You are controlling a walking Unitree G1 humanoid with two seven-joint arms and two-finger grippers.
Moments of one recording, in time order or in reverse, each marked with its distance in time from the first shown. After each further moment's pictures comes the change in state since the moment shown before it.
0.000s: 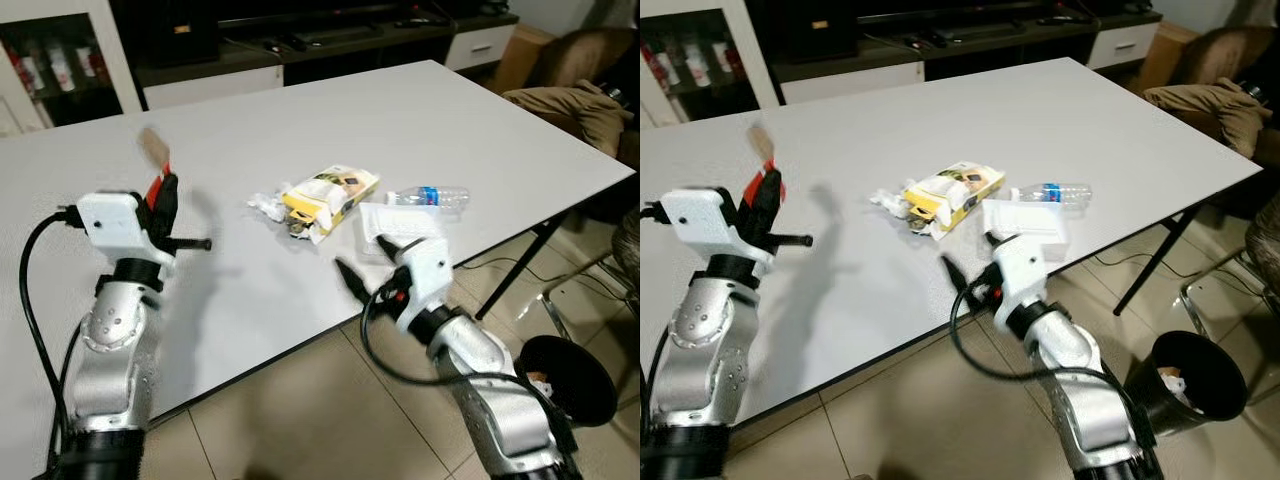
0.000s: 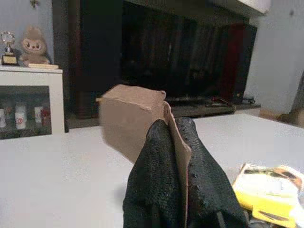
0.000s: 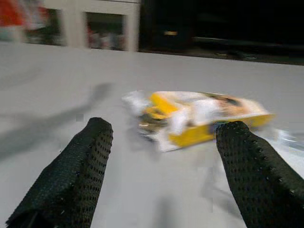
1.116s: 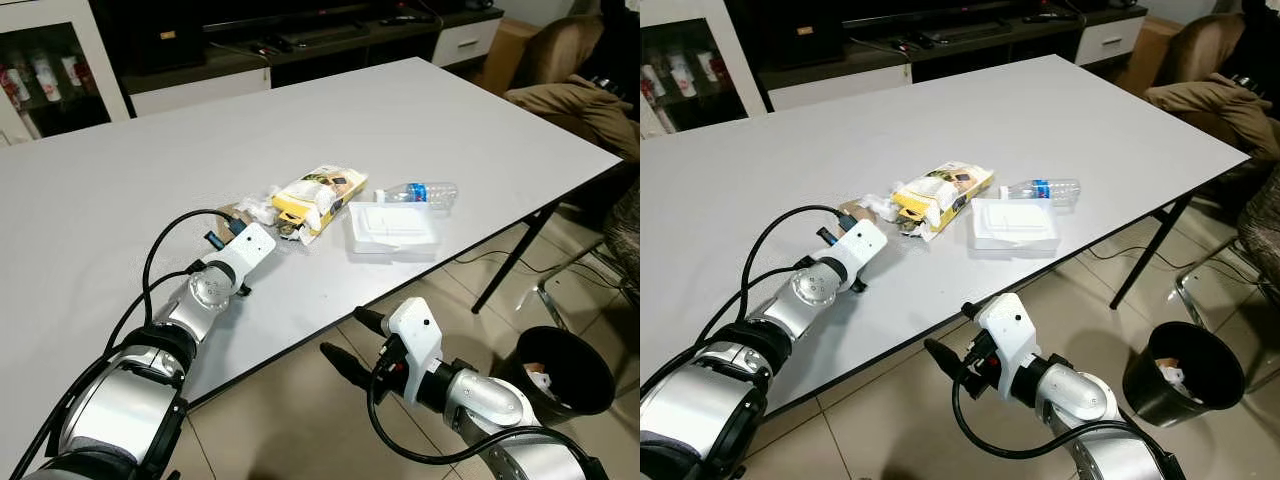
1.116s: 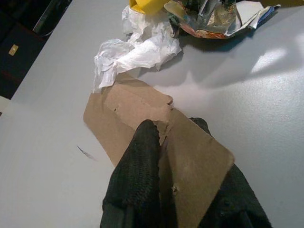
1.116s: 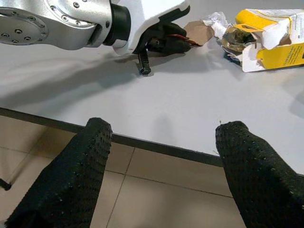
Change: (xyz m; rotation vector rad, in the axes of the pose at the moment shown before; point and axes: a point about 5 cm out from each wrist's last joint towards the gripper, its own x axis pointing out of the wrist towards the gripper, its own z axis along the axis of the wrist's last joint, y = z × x) left arm 0.047 -0.035 -0.112 0.708 0.587 -0.375; right arm -0.050 0.031 -0.025 0.042 0.257 0.348
